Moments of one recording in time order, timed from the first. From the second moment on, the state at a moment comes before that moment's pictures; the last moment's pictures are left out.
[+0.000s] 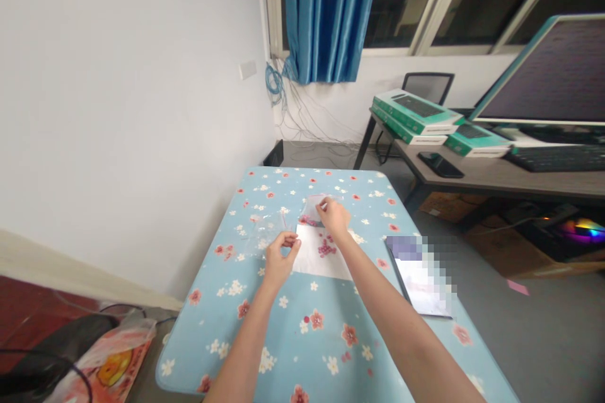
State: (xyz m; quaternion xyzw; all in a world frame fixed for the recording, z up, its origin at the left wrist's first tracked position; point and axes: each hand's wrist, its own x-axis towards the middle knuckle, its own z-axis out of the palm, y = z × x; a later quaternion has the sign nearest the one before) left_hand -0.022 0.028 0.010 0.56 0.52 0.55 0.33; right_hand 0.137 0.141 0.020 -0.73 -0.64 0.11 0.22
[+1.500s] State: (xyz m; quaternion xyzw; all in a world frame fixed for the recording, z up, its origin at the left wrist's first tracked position) left_hand -0.089 0.127 0.023 0.80 0.58 0.10 0.14; right_hand 0.214 0.042 0.002 -0.64 -0.65 0.27 0.33
